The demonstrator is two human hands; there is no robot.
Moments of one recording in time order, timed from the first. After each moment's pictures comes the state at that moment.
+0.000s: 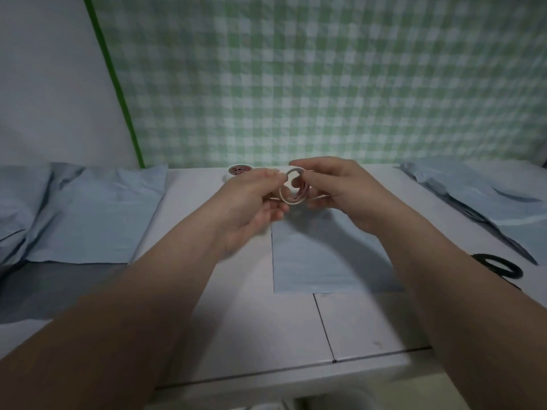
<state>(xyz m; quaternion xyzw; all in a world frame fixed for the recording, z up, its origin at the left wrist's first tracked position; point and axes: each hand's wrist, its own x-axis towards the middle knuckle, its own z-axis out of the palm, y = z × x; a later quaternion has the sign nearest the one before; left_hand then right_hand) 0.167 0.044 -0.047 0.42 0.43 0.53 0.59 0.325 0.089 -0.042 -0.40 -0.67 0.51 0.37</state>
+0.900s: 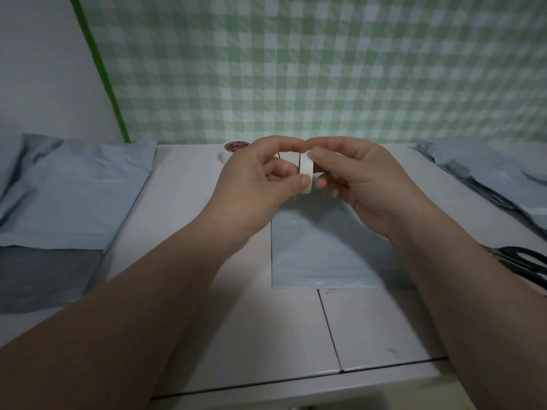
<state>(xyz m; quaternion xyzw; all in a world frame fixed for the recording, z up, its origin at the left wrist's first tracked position) 0.174 0.040 -0.065 0.58 0.48 0.55 0.36 0.326 0.090 -0.061 -0.37 -0.61 0.54 0.44</state>
